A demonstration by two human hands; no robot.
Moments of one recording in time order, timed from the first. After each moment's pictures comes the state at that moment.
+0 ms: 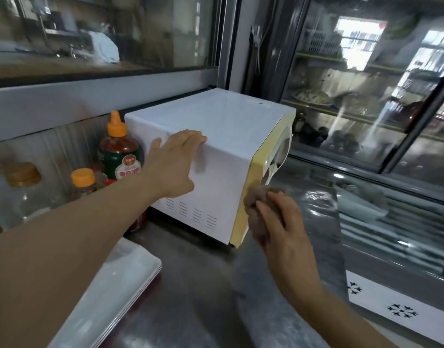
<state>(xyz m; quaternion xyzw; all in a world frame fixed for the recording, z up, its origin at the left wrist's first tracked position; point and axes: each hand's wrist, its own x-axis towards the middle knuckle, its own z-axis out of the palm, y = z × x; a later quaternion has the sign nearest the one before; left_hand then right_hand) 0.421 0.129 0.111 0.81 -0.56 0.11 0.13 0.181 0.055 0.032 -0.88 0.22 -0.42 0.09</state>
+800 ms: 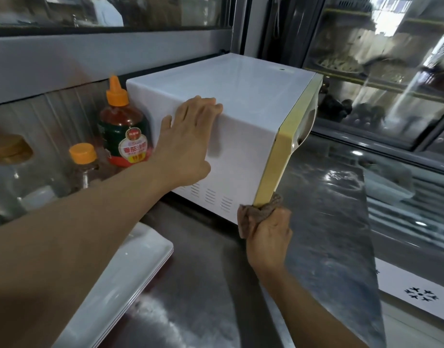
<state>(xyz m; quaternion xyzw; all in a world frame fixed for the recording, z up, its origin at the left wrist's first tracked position) 0.421 0.121 0.090 0.79 -0.57 0.16 0.19 0.254 0.046 -0.063 -0.77 0.49 -0.36 0.20</state>
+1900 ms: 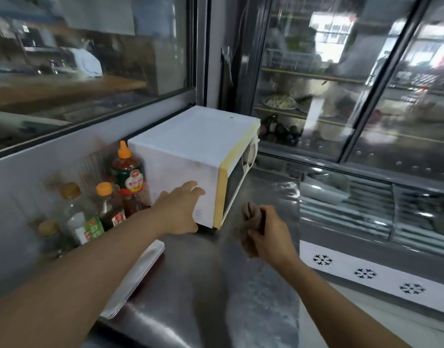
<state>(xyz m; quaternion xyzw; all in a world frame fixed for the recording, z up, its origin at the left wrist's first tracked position) 0.305 0.212 0.162 0.80 -0.58 -0.10 0.04 0.110 0.113 0.102 -0.81 0.40 -0.29 0.31</state>
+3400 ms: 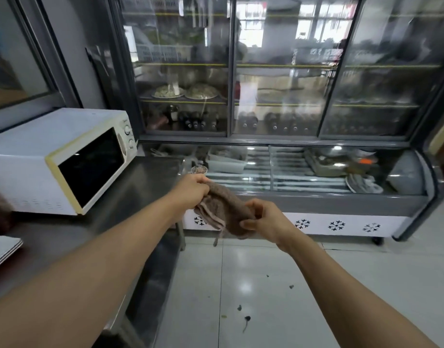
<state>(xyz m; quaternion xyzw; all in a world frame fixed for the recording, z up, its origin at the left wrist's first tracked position) -0.167 0.106 0.202 0.70 -0.47 -0.36 0.40 -0.351 0.074 0.147 -0.67 0.44 -0.27 0.54</state>
